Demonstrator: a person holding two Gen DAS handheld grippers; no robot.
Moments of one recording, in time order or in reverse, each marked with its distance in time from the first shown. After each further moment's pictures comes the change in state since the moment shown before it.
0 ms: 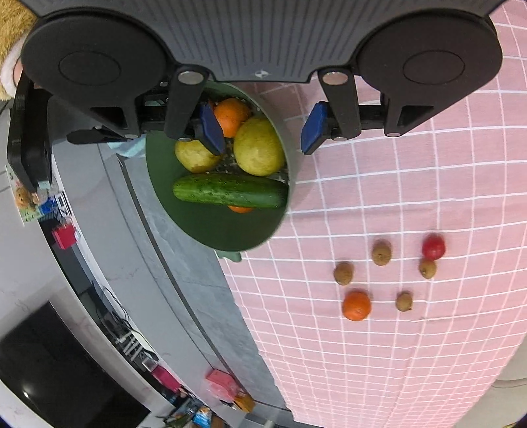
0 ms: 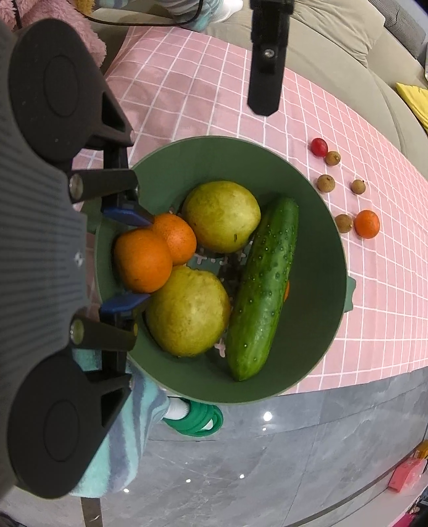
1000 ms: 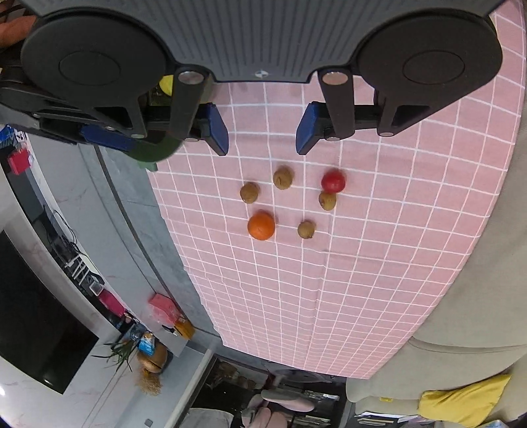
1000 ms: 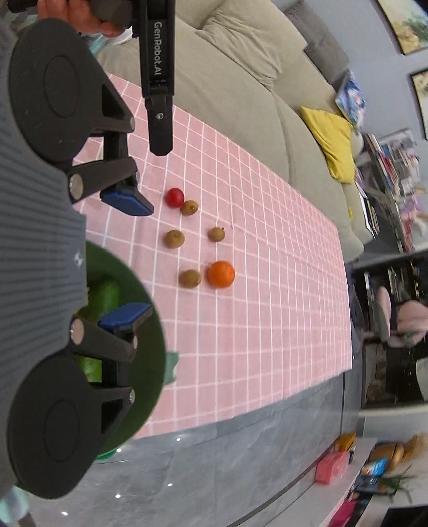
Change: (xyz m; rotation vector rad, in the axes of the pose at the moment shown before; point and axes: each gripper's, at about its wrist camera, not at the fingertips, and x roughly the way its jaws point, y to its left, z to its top) left arm -0.037 0.053 0.012 -0.104 -0.275 0.191; right arm -0.026 0.071 0.076 -0.004 -0.409 0.036
